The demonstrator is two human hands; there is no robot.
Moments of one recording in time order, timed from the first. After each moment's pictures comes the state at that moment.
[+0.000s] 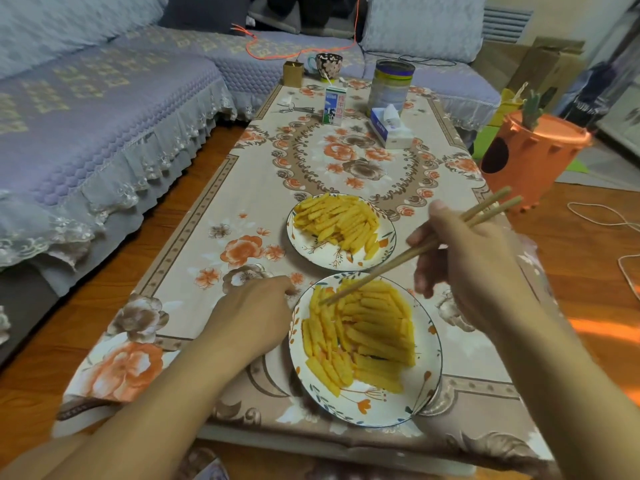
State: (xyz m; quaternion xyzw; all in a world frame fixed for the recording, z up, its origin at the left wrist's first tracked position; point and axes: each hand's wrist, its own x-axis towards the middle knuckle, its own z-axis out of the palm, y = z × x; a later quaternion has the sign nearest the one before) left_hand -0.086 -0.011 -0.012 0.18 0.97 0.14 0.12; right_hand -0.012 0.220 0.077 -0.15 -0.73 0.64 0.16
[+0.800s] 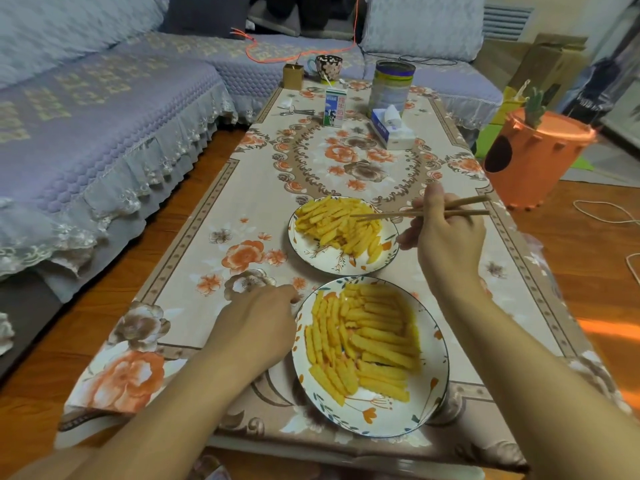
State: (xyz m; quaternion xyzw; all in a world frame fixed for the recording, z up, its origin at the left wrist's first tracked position) left_hand -0.081 -0.008 -0.012 0.19 0.97 0.12 0.11; right_hand -0.068 0.223 0.044 -0.21 -0.72 0.56 0.34
